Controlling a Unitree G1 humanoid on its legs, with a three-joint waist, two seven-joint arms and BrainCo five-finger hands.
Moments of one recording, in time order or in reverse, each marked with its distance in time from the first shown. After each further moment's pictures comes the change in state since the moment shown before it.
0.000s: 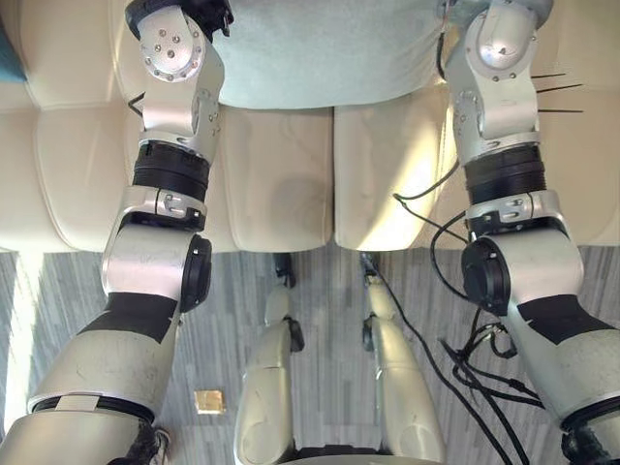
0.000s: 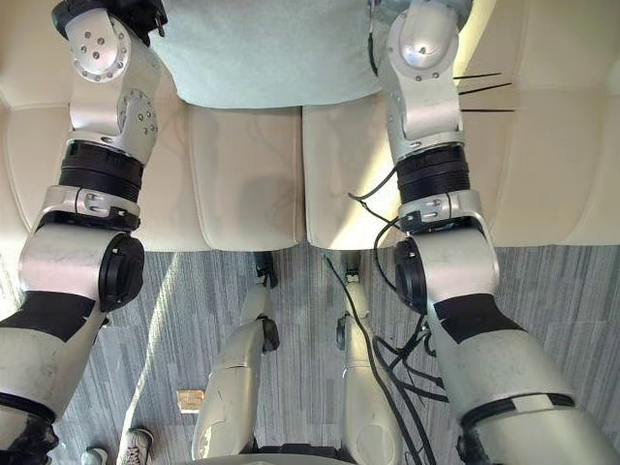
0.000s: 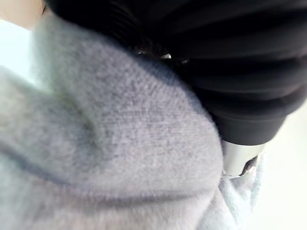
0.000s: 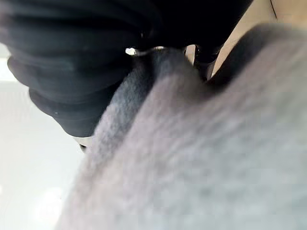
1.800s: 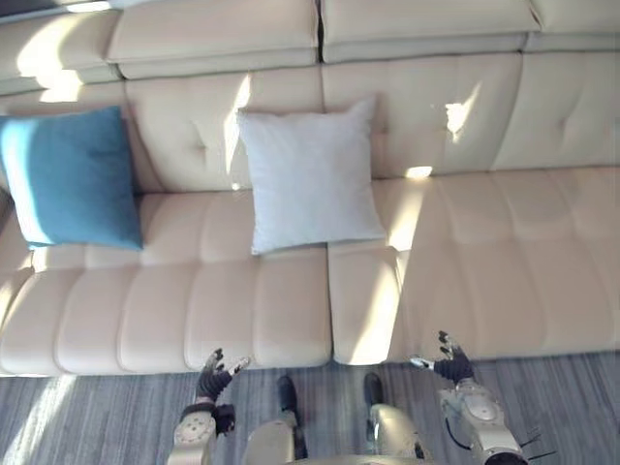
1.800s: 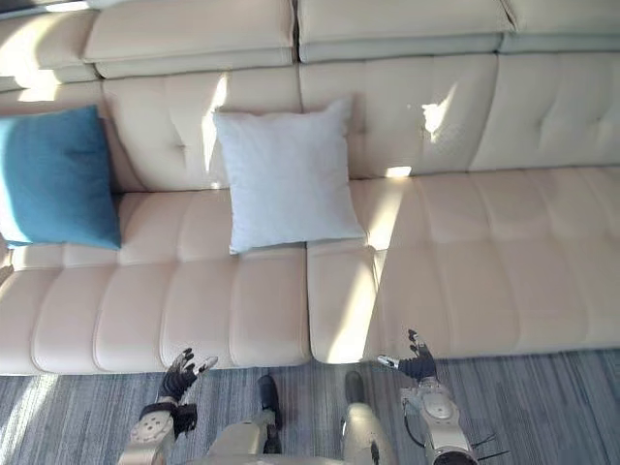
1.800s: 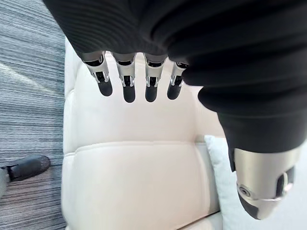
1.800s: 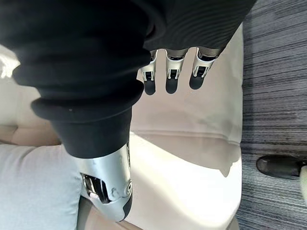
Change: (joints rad) left arm 1.509 -0.246 0.097 -0.030 0.237 0.062 -0.386; right arm 1.465 0.112 -0.038 0.053 -0.110 0.050 0.411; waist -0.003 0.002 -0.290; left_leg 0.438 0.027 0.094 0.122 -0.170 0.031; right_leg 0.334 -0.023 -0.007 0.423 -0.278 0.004
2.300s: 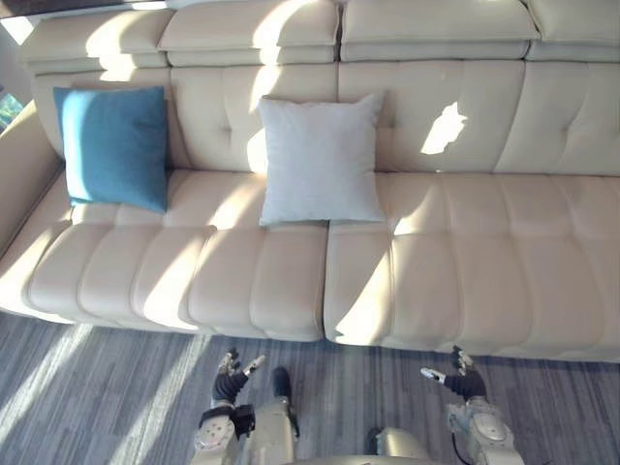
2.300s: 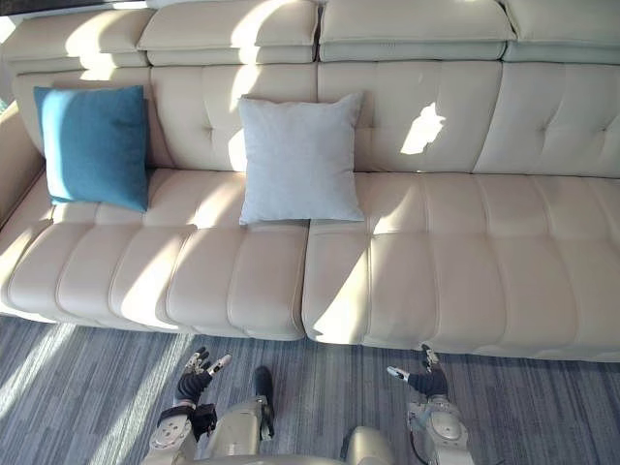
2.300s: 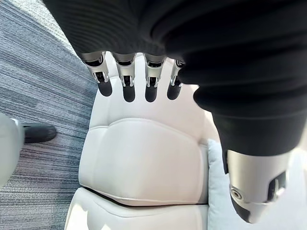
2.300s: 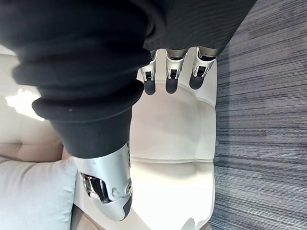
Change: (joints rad) left arm 0.076 -0.106 -0.022 -0.121 -0.036 0.013 0.020; right arm 0.094 0.021 -0.045 -0.091 0.024 0.015 -0.022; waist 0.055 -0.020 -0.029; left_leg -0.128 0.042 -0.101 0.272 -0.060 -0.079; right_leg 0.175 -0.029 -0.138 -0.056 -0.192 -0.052
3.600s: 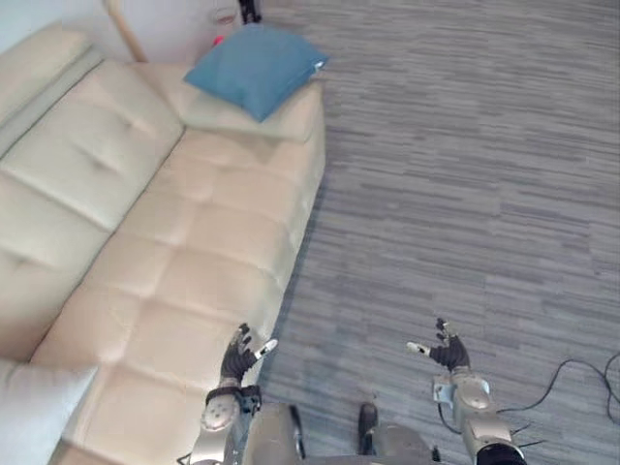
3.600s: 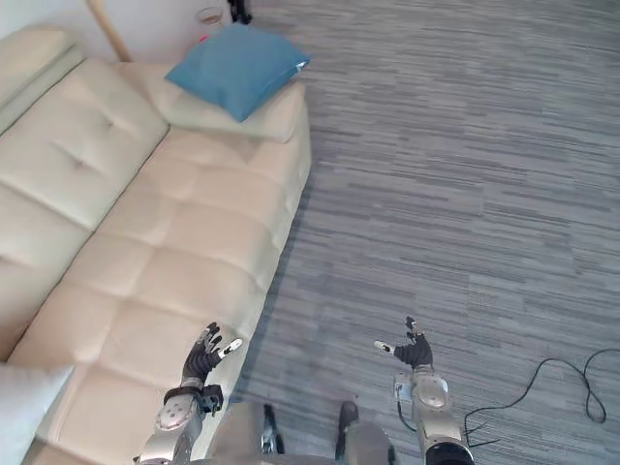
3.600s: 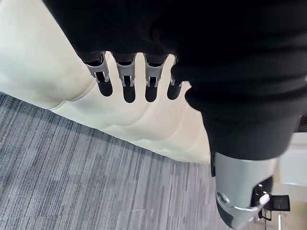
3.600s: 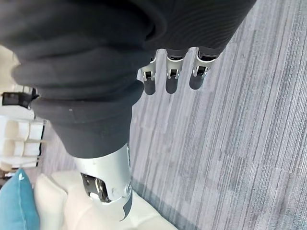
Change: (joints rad) left arm -0.005 0.015 -0.073 -0.093 -0.010 0.001 -0.020; right arm -0.132 -0.017 0.077 0.046 0.021 0.001 -0.031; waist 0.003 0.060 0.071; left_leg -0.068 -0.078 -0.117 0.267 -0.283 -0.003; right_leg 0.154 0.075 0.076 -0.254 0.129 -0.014
